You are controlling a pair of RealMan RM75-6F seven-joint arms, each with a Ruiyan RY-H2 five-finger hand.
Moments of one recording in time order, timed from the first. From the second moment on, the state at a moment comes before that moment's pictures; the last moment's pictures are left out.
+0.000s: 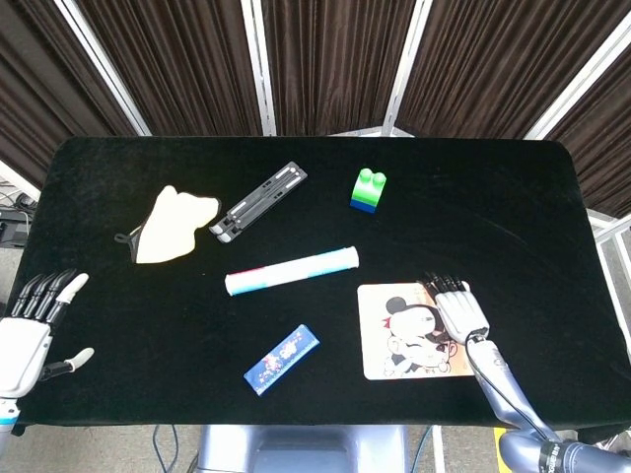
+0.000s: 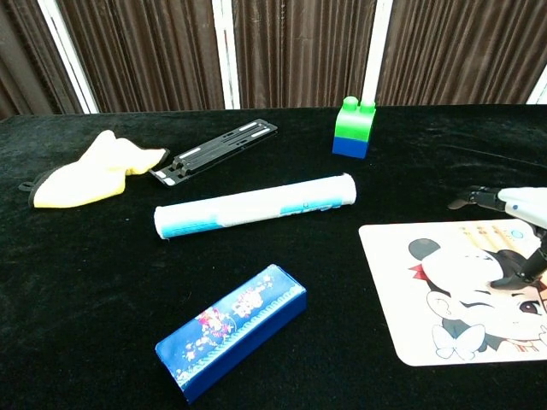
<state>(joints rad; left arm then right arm) -0.11 -1.09 0.02 -1.66 1.68 1.55 -0.02 0.48 -1.49 0.08 -1.39 -1.21 0.97 -0.19</state>
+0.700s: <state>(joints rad) -0.11 -1.09 0.02 -1.65 1.68 1.55 -0.03 0.50 -1.58 0.12 -1.27 -1.22 1.02 -0.20</state>
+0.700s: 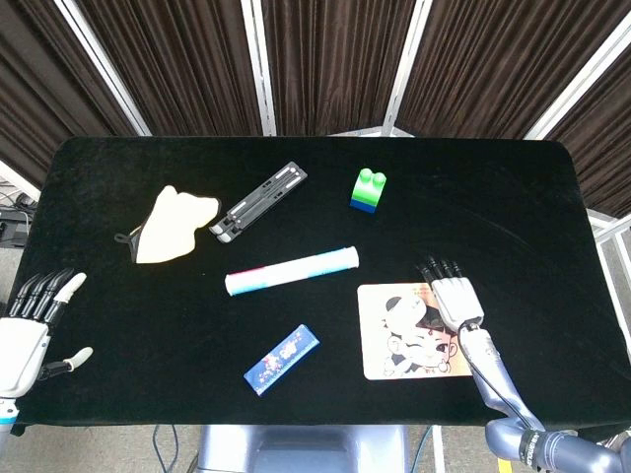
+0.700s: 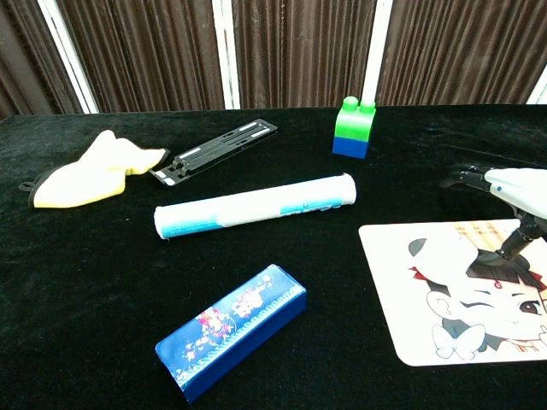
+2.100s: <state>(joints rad) -0.11 -1.11 0.01 -1.63 1.66 1.54 -0.03 0.53 -1.61 0.17 -1.20 -1.24 1.06 -0.19</state>
